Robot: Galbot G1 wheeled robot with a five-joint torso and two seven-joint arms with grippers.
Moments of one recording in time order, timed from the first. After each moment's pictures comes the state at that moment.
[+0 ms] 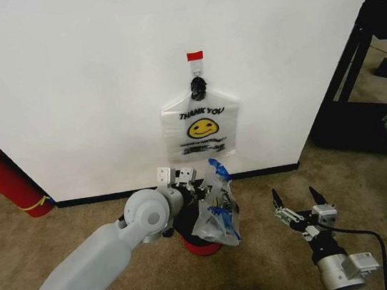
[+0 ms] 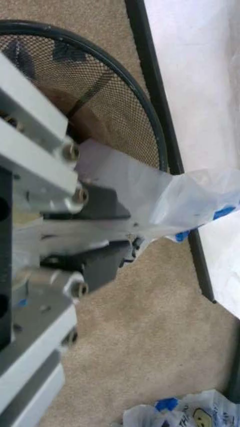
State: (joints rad) left arm 0.57 -0.91 0.30 -1.94 -1.37 0.65 -0.58; right arm -1.71 1.16 0.41 2.21 0.37 0.11 0.26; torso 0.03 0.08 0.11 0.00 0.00
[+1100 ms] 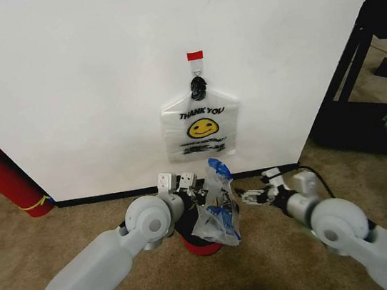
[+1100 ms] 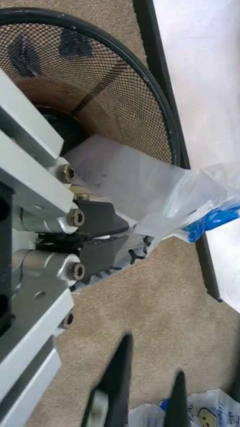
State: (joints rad) left arm 0.61 -0.92 0.30 -1.95 -1.35 0.66 -0.58; right arm -0.95 0.81 0.00 2.03 1.10 -0.61 0.43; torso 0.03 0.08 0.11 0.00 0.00
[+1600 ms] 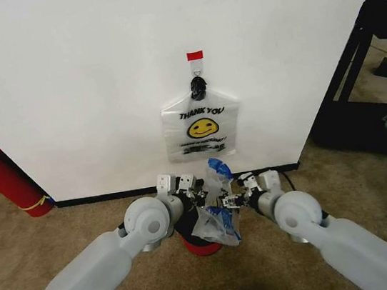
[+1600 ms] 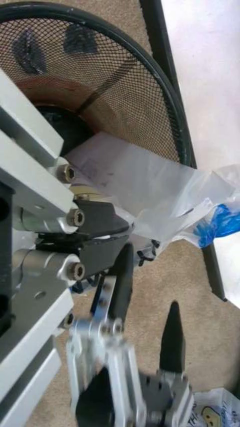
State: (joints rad) left arm 0.63 -0.91 0.29 -1.95 -1.33 0.66 -0.55; right arm -0.79 0.96 -0.14 1.87 1.11 -0.69 0.54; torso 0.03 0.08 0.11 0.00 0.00
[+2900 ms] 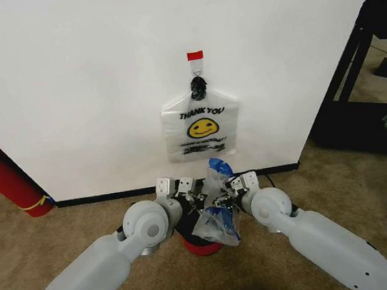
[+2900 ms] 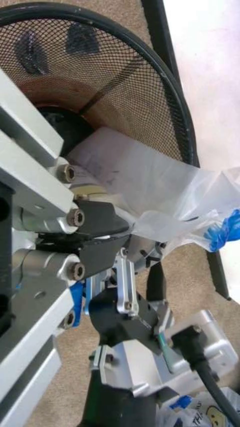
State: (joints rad) left arm 0.64 -0.90 0.29 -1.96 -1.32 0.66 -0.53; right arm -0.72 1.06 -0.21 1.69 1.10 -0.72 0.57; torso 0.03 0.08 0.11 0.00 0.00
